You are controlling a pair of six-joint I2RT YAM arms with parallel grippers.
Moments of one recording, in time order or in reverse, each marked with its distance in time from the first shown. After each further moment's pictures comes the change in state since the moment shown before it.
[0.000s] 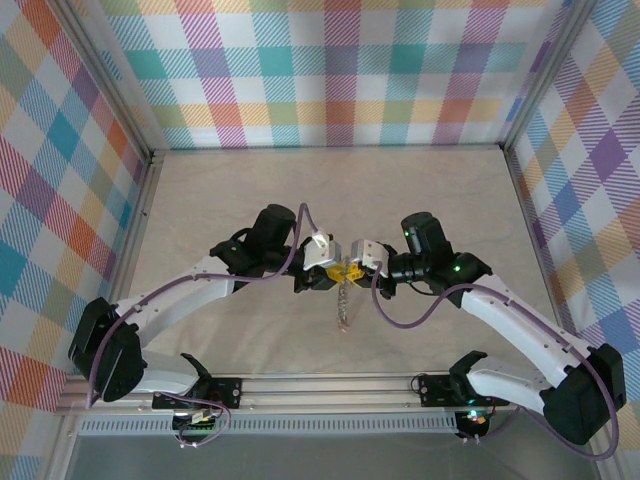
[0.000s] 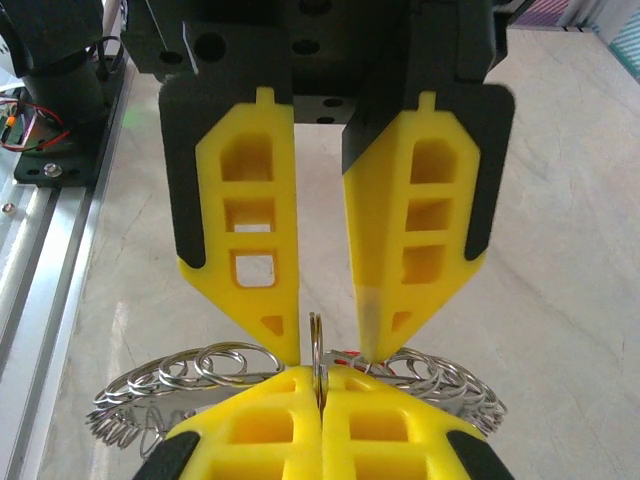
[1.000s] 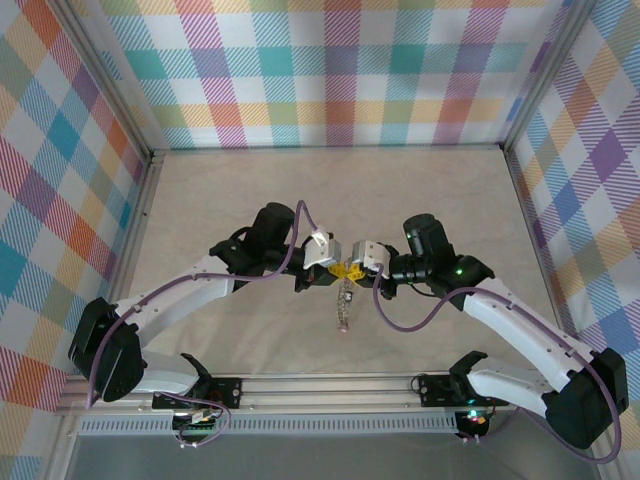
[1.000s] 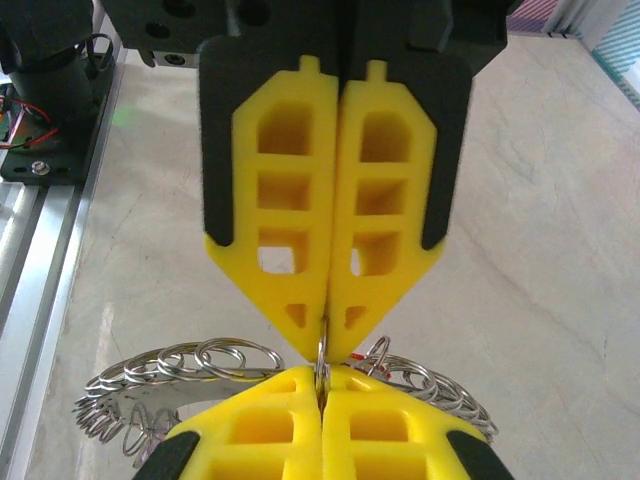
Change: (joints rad) left arm 0.000 0.000 0.007 0.012 0.050 -0.014; right arm 0.005 -0.025 -0.018 0.017 0.019 0.001
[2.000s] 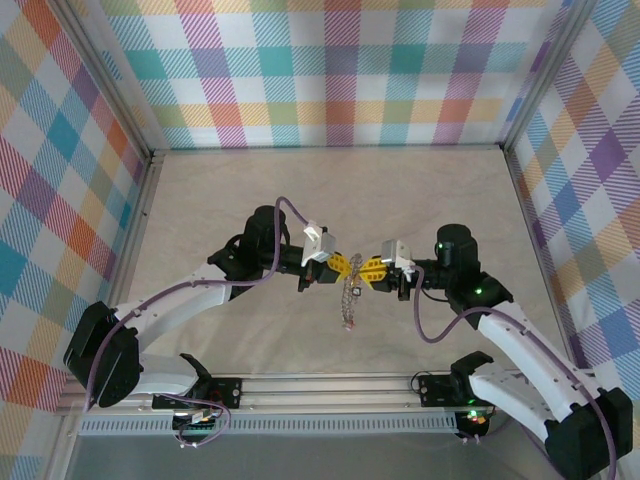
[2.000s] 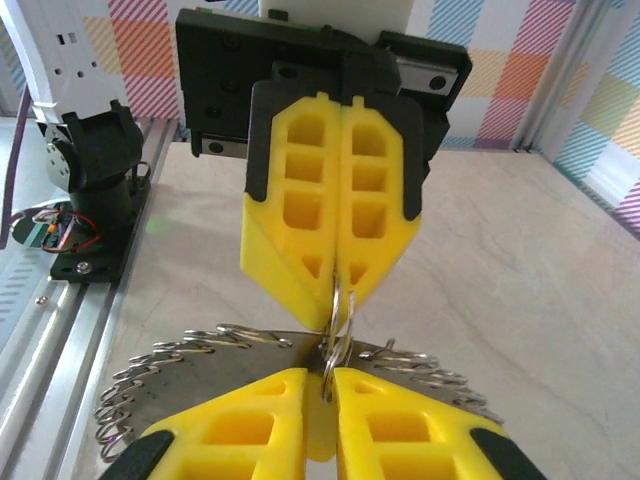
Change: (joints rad) left arm 0.015 -0.035 -0.106 0.344 0.127 -0.233; right arm -0.167 -0.174 -0.187 0.265 -0.285 0.158
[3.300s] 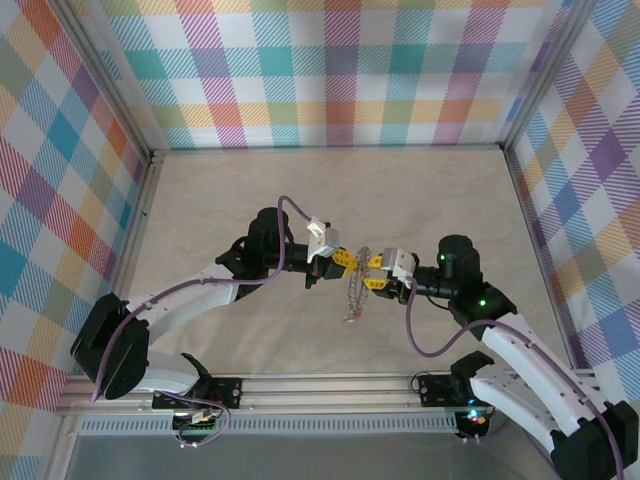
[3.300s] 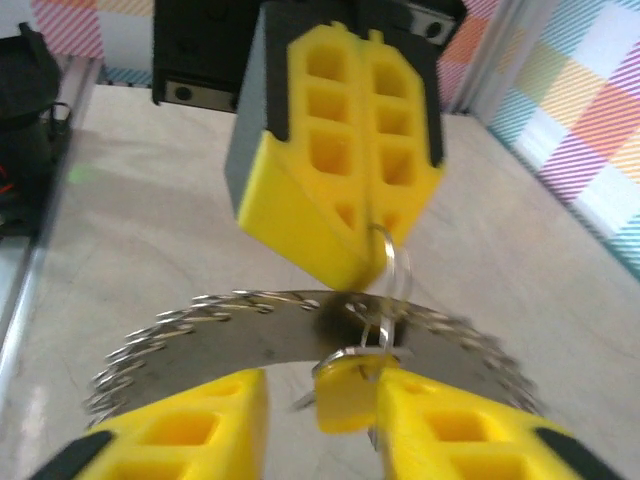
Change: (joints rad) left arm -0.021 0.050 -0.026 0.159 -0.046 -0.100; right arm 0.034 -0.104 -0.065 -0.027 0.217 -0.061
